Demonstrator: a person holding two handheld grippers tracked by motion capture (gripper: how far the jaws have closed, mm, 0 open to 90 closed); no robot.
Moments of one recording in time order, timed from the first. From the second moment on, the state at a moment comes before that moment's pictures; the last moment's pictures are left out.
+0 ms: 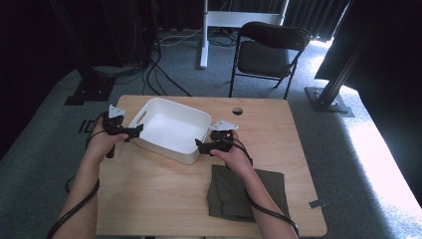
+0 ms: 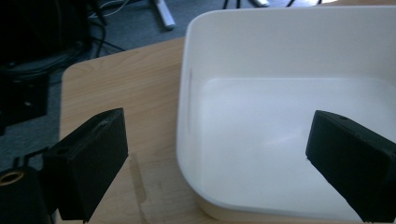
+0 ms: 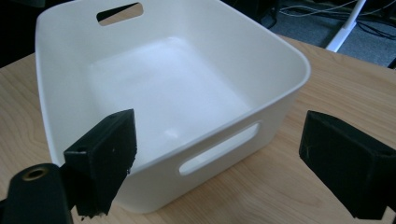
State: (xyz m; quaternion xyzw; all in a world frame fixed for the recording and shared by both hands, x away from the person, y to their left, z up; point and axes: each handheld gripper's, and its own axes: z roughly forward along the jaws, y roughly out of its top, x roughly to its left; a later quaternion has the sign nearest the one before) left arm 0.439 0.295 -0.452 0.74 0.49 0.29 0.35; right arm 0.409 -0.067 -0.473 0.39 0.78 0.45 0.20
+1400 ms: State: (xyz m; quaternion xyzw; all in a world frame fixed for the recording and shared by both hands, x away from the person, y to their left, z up) left arm 0.440 0.320 -0.487 0.73 0.54 0.31 0.29; right arm 0.409 -0.068 -0.481 0.39 0.79 0.41 0.22
